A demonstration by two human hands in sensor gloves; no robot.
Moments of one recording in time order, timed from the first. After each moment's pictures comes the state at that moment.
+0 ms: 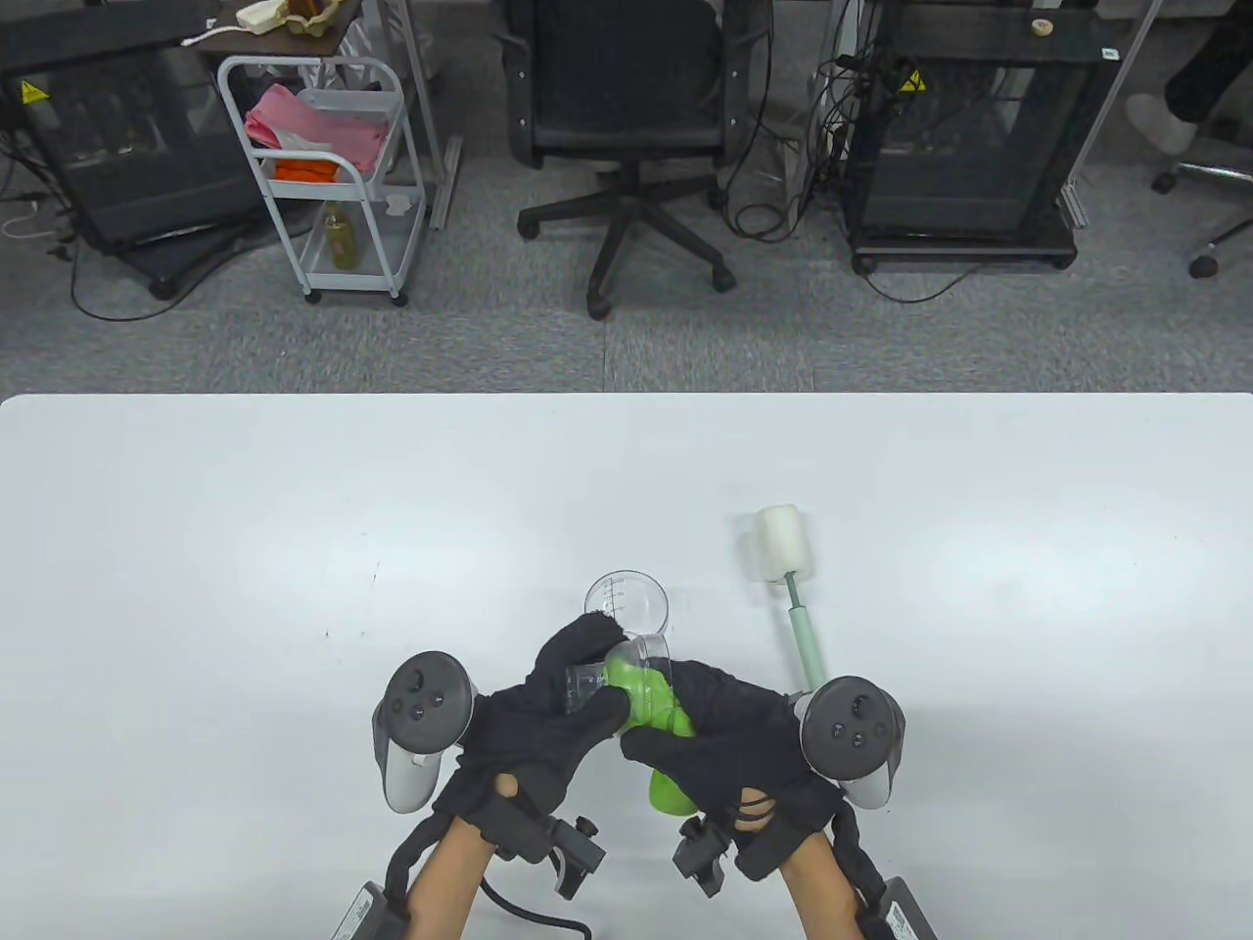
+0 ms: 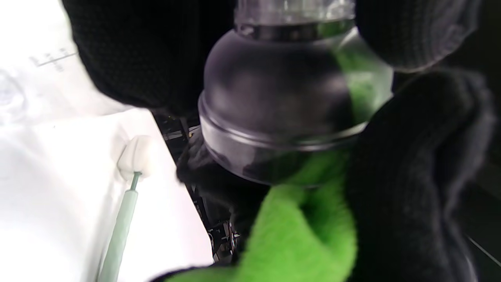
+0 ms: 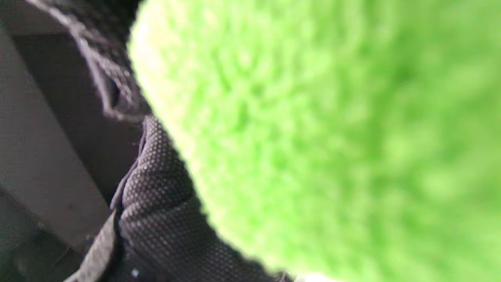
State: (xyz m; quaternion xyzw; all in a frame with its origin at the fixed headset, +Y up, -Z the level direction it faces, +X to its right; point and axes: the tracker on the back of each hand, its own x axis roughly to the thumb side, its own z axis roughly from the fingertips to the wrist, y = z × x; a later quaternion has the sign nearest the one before) left_hand -0.140 -0.681 -0.254 -0.09 -0.18 0.63 0.76; right_hand 0.091 -0.657 -0.241 0.29 -0.07 0.78 0.55
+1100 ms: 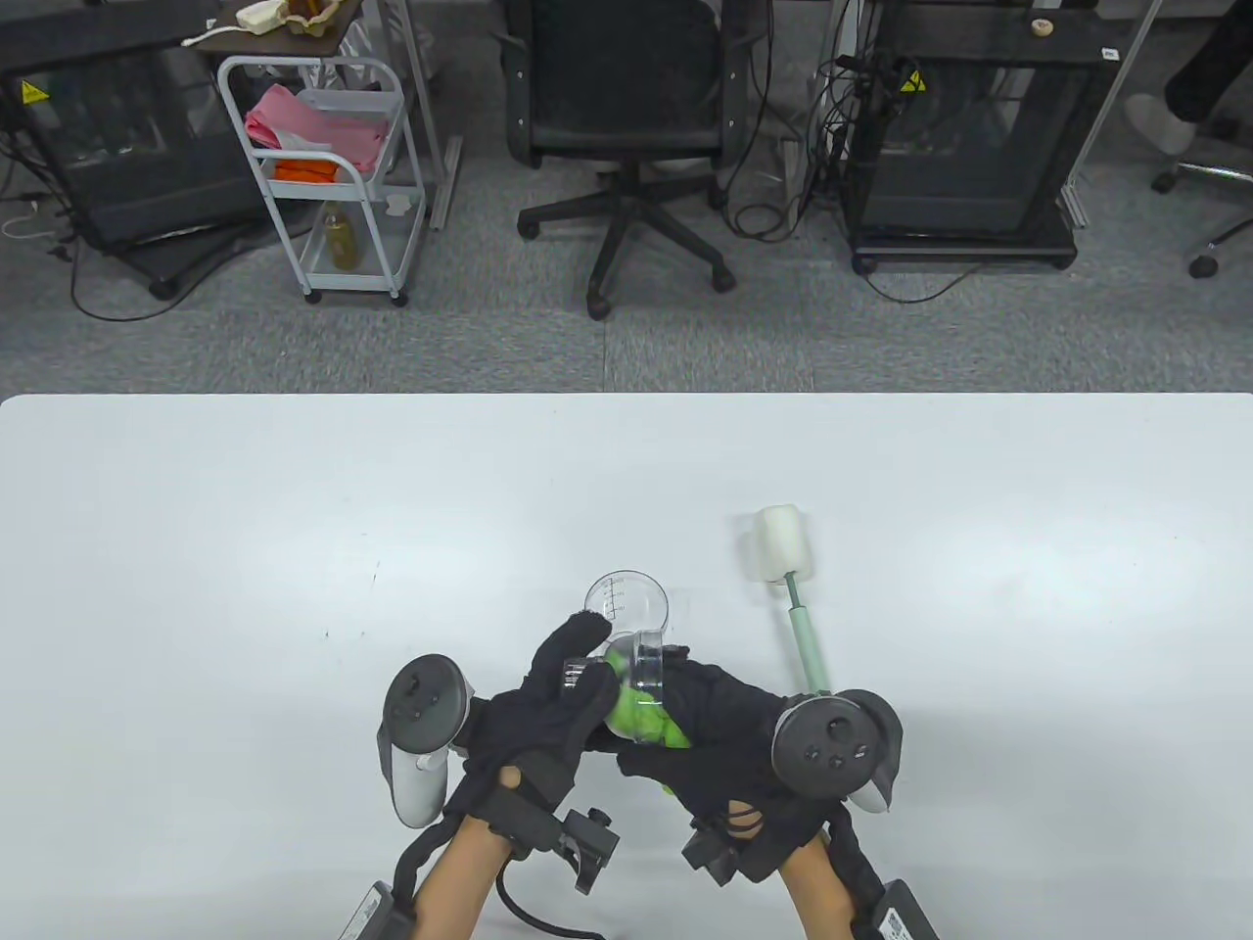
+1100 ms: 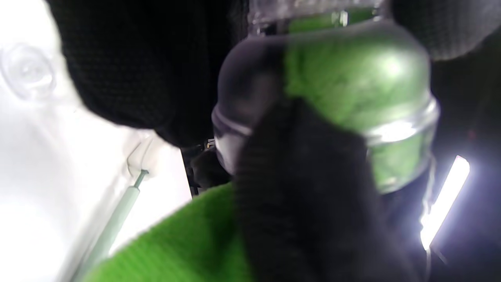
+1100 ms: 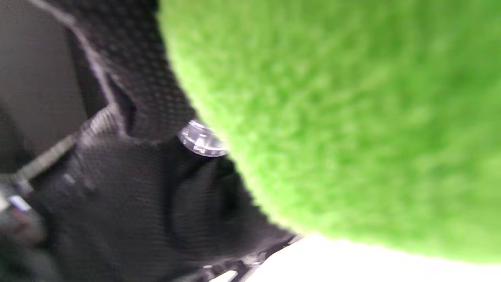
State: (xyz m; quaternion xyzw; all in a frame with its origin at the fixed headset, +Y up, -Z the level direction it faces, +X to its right) left_hand -0.139 -0.693 -0.253 -0.09 -0.10 0.69 0.71; right_hand 0.088 -0.649 -0.235 0.30 -0.13 0.85 0.41
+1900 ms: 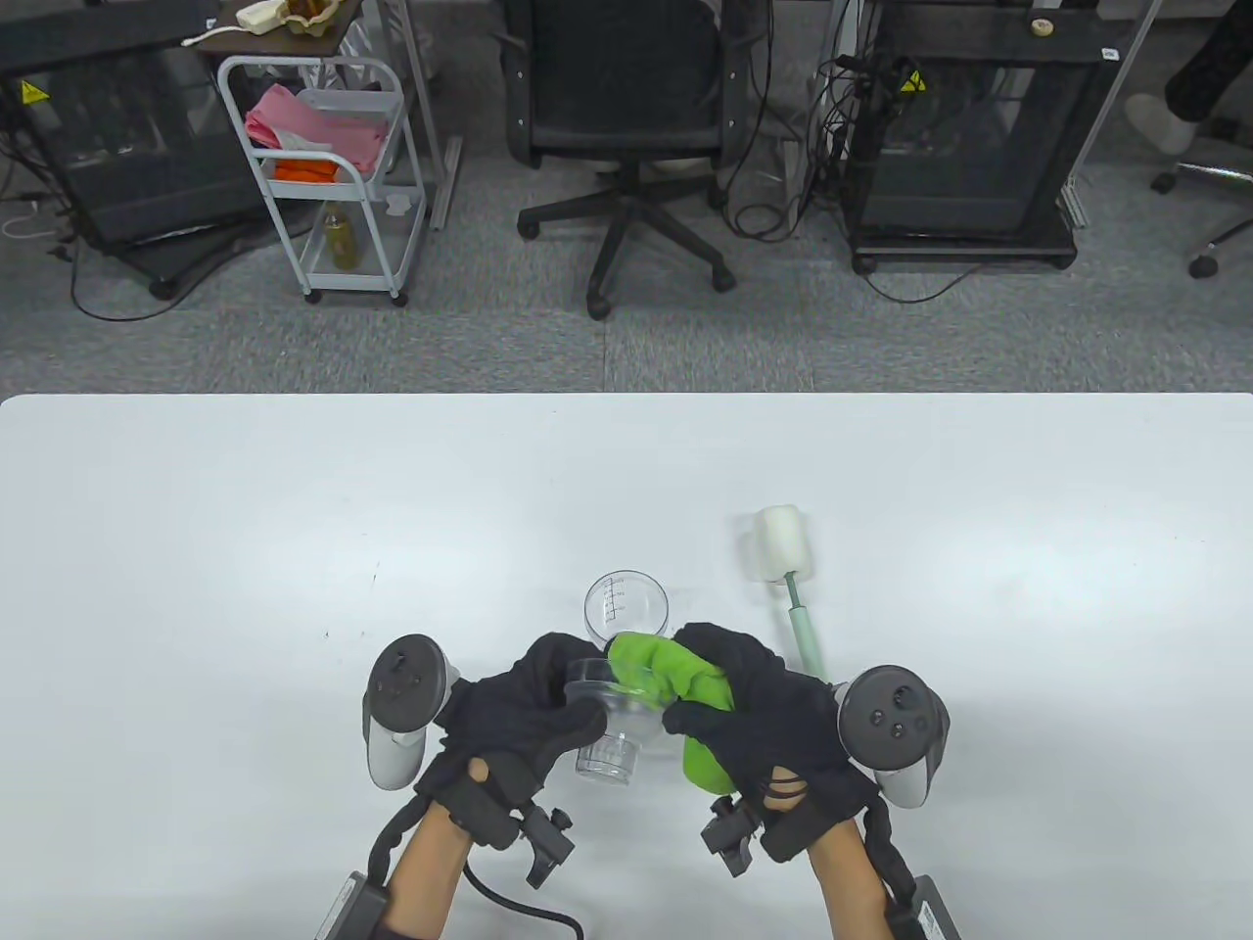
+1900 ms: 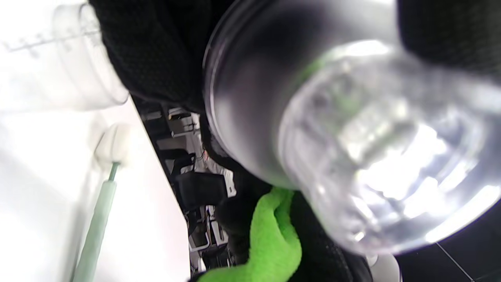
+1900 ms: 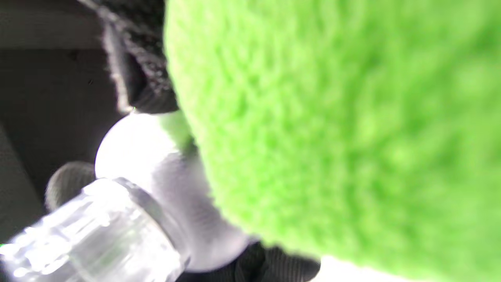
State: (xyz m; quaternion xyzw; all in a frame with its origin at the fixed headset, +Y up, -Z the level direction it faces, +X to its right) left_hand -0.155 -0.681 -0.266 -0.06 -0.24 0.63 0.73; right_hand 0.125 -0.654 -0.246 0.17 -0.10 0.79 0.58
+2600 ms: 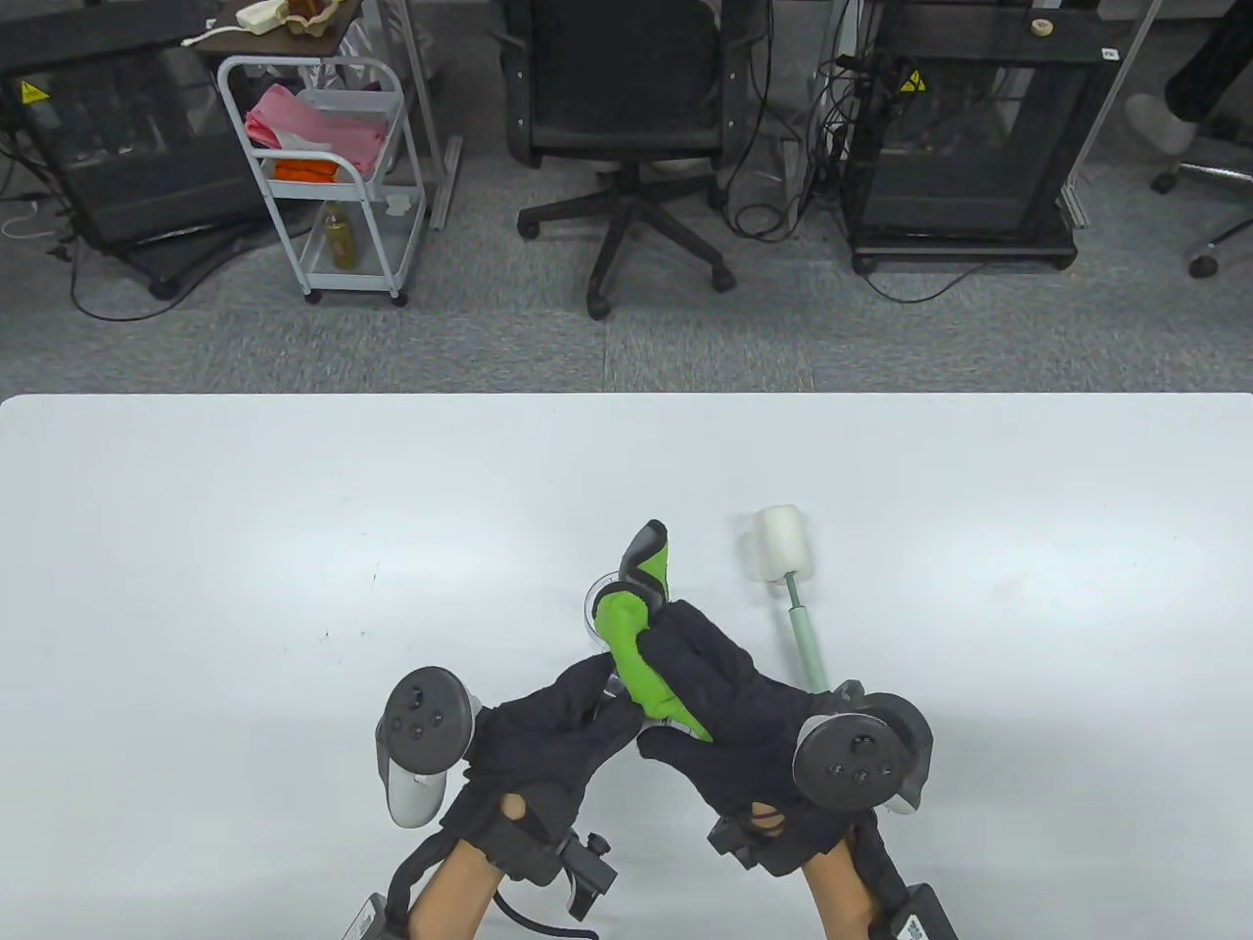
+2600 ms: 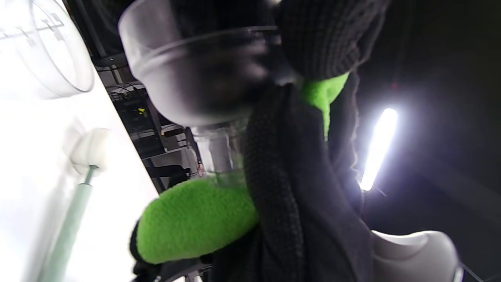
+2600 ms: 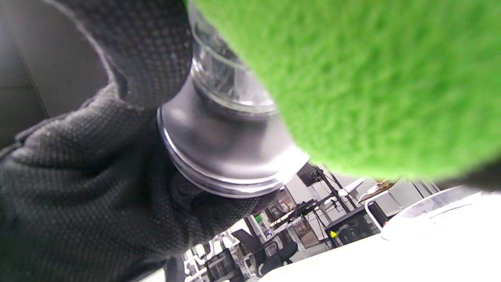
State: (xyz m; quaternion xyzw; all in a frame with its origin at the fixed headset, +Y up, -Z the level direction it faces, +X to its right) left_hand -0.129 -0.658 -0.237 -0.02 -0.24 0.63 0.74; right_hand 0.106 -0.635 -0.233 0.31 -0.15 0.83 0.44
